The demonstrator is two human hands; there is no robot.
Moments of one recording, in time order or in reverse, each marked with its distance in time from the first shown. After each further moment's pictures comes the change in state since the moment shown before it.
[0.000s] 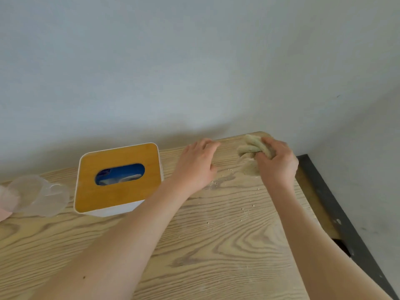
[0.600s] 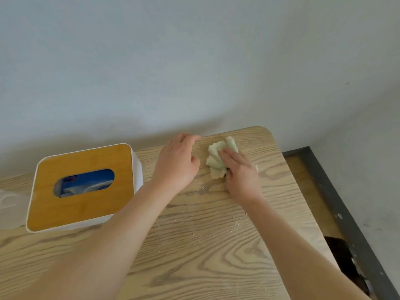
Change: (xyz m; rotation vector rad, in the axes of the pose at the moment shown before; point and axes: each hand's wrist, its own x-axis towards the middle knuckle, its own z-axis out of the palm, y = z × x) left_hand 0.029 -0.010 0.023 -0.094 0.076 -0.222; right_hand -0.001 0.062 0.067 -0.240 -0.391 -0.400
